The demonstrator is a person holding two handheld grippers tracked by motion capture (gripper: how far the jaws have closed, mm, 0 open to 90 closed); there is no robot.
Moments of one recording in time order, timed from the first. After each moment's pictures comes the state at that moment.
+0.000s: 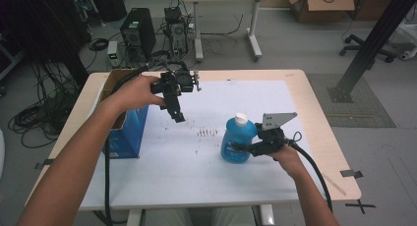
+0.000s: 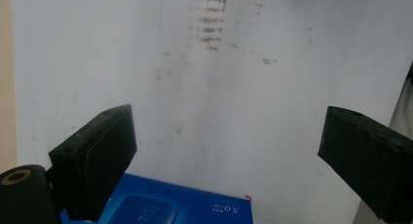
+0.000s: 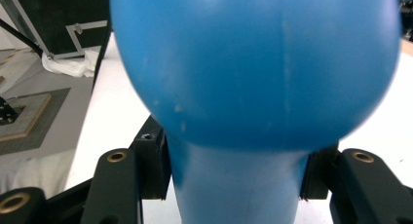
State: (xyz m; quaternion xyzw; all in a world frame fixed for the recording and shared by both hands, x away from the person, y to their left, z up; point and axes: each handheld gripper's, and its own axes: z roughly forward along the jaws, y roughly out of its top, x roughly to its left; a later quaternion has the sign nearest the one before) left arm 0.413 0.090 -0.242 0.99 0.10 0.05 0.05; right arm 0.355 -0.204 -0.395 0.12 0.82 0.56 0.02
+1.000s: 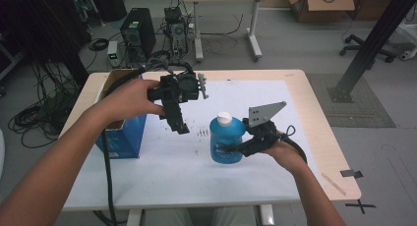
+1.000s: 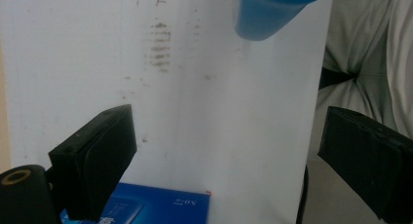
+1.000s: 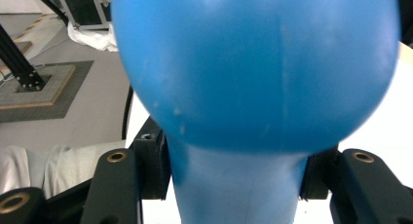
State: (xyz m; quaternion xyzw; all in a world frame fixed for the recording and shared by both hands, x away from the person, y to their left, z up) left arm 0.345 0.071 -0.191 0.99 0.06 0.04 0.08; right arm 0.335 -0.160 -0.334 0.05 0.85 0.52 0.01
